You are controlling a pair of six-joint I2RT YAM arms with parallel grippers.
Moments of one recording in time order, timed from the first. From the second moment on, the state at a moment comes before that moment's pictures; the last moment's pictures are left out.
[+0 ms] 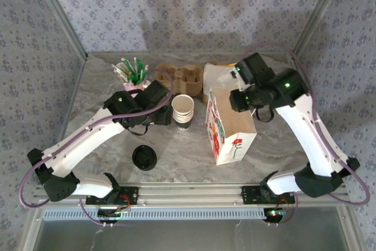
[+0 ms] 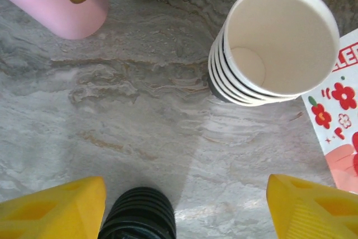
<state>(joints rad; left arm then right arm) -0.88 1.33 1.48 -1.23 -0.32 -0.68 0.58 1.35 1.86 -1.54 0.12 0.29</state>
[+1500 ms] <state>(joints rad) -0.73 1.64 1.58 -1.05 -0.04 -0.87 0.48 1.20 1.74 -1.18 -0.04 0.17</state>
